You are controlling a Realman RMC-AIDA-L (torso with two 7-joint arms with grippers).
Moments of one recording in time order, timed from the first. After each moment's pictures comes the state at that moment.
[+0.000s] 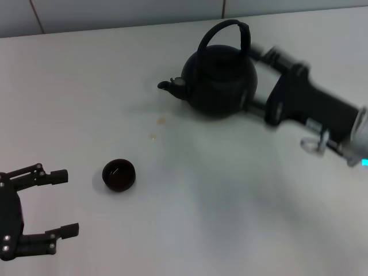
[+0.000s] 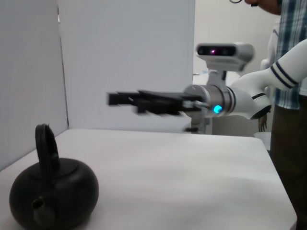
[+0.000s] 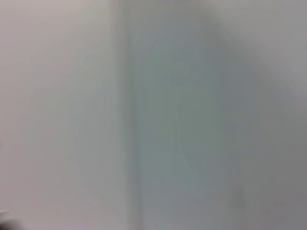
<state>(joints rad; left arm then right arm) -0.23 -2.03 0.79 0.92 1.87 1.94 -1.10 0.28 2.05 -1.32 -0.51 -1.01 -1.53 0.75</state>
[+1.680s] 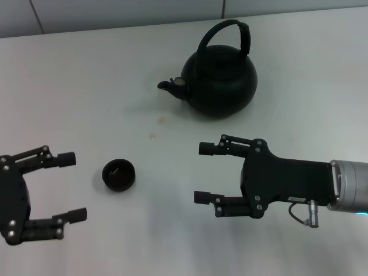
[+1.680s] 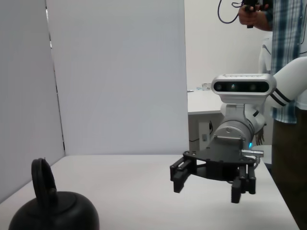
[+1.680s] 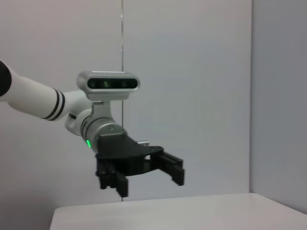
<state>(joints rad) -0.27 -2.06 0.75 0.94 1.87 1.98 -1.10 0.27 2.08 -1.31 -0.57 -1.33 -1.62 0.82</state>
